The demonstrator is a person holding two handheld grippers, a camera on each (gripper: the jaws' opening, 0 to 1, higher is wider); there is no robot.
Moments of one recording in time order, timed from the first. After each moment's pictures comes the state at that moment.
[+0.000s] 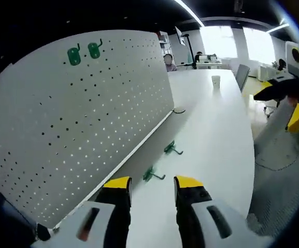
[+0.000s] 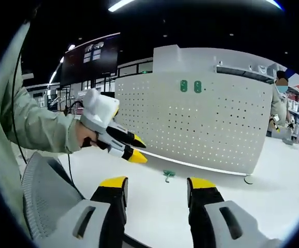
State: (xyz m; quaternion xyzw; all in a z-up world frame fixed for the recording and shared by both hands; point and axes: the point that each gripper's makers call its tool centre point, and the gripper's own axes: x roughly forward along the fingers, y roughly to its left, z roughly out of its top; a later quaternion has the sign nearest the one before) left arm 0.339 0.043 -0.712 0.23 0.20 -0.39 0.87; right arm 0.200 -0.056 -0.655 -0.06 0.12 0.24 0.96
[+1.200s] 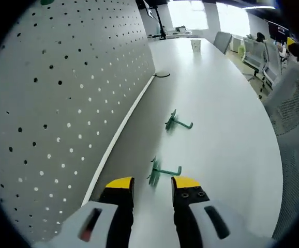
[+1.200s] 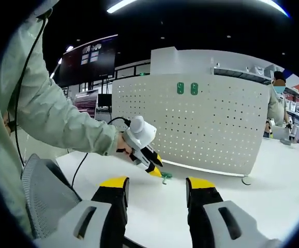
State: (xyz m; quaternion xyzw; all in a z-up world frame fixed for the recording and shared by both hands) left arm 0.407 0.009 -0.803 0.32 0.29 -0.49 0.76; right arm 0.203 -0.063 -0.651 -0.05 0.11 0.23 0.97
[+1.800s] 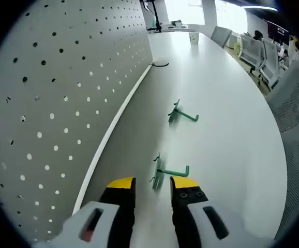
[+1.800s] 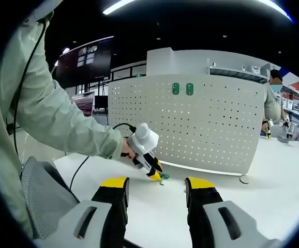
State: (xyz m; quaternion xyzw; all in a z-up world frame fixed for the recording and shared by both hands) left arm 0.406 0.001 -0.820 0.31 0.32 -0.50 0.74; right arm 0.206 -0.067 -0.650 -0.04 0.11 0.22 0.97
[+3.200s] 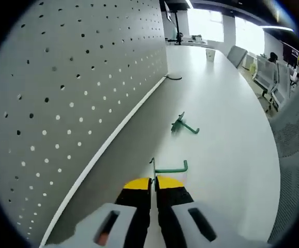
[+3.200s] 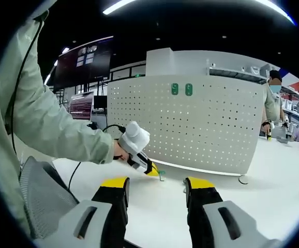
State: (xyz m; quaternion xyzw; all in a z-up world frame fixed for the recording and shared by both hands) left arm 0.399 0.015 -0.793 0.21 0.30 -0.44 0.82; right arm 0.206 -0.068 -0.650 -0.04 0.11 0.21 0.97
